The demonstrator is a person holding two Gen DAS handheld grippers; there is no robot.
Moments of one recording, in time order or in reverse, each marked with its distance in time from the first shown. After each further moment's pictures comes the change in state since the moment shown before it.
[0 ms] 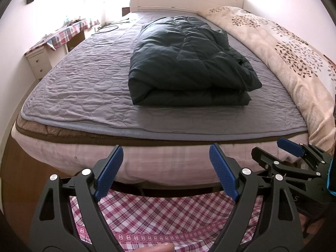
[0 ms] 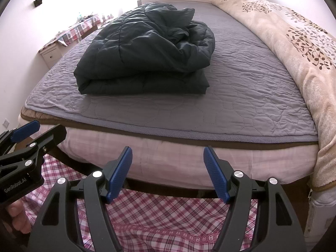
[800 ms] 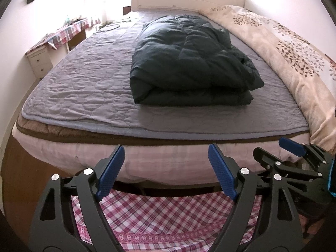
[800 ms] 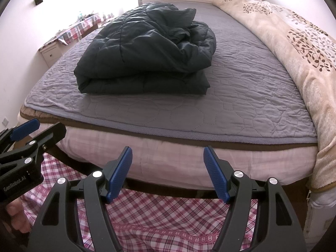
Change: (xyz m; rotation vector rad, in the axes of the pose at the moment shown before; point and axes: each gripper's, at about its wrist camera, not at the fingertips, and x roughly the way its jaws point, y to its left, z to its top) left arm 0.003 0.001 0.001 -0.002 0.013 0.006; right arm 0.000 0.002 0.000 -0.003 0.001 -0.005
